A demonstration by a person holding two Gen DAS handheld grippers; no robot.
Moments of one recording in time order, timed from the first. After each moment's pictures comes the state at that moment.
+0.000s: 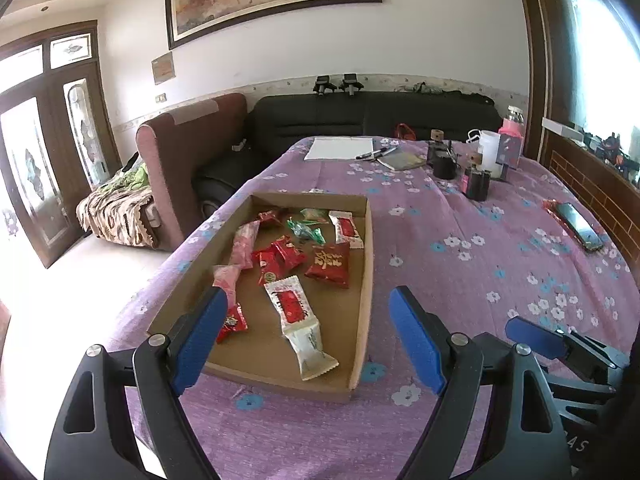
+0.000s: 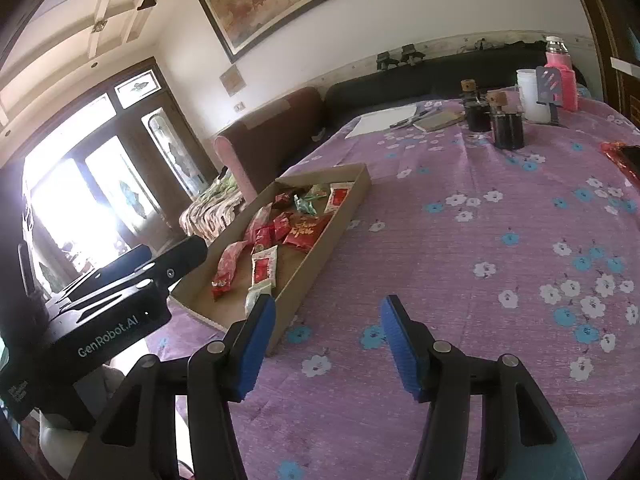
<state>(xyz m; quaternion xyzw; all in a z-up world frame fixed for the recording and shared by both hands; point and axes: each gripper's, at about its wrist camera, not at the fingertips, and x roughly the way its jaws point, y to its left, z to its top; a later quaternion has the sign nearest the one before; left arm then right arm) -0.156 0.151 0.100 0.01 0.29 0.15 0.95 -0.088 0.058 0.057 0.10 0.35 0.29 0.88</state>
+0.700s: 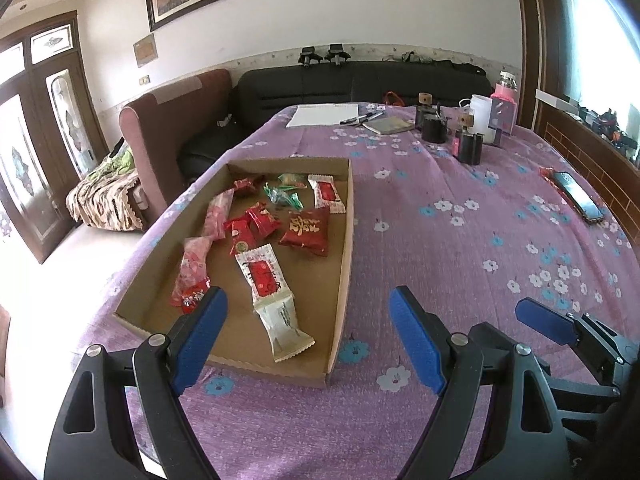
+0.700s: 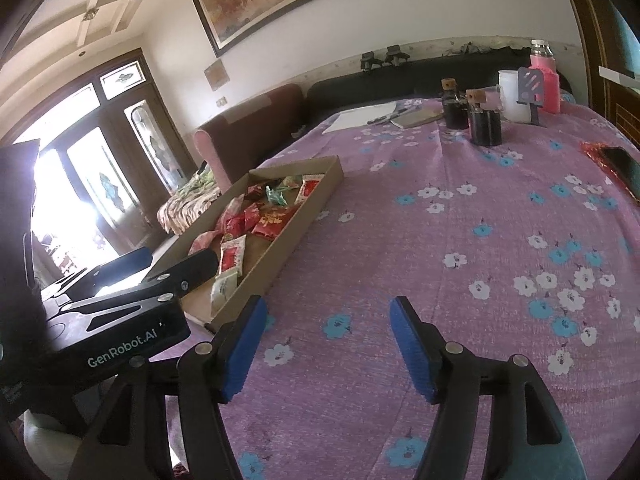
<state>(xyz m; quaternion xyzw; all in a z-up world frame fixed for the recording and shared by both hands) -0.139 0.137 0.074 0.01 0.34 0.13 0.93 -0.087 0.051 0.041 0.07 0.36 0.25 0.90</state>
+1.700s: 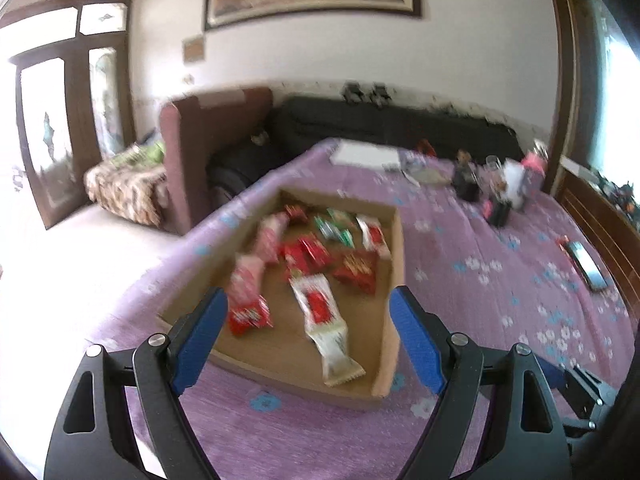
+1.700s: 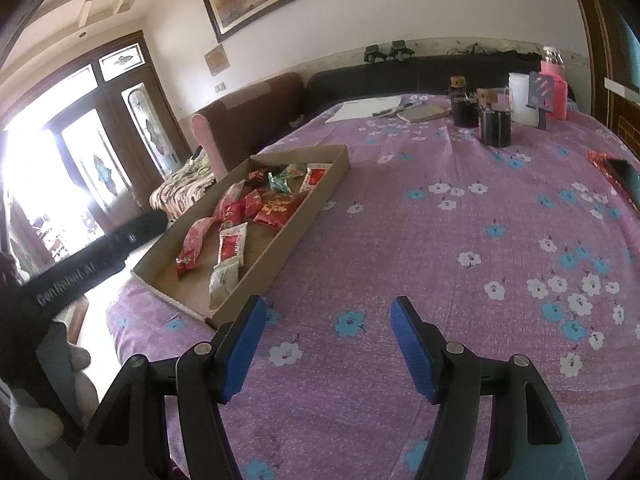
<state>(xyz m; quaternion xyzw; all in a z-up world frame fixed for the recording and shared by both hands) -0.172 0.189 0.098 -0.06 0.25 0.19 0.95 -0.087 0.076 0.041 0.04 0.37 0.25 0.90</state>
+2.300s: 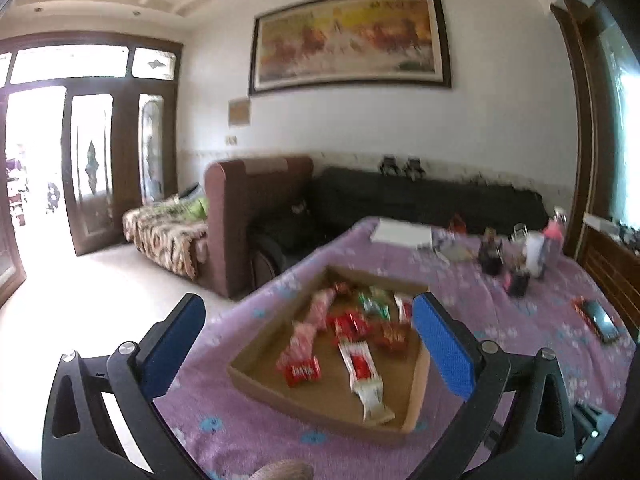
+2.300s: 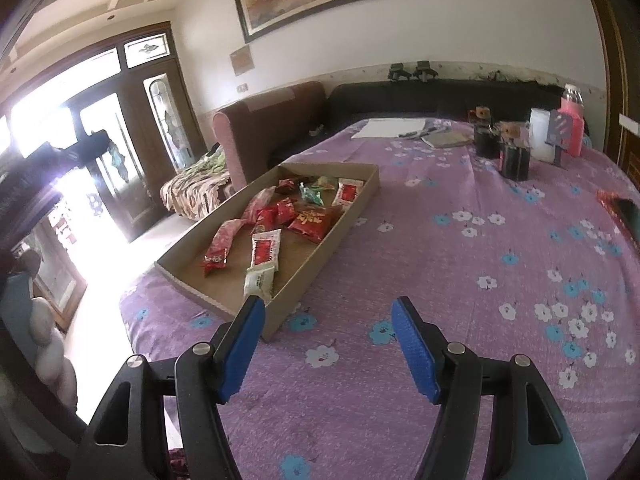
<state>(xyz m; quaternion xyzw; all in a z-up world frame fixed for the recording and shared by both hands) -0.209 0.208 0.128 -0.06 0.15 0.25 0.96 -0.113 0.098 0.062 -0.01 0.33 0.27 0.90</state>
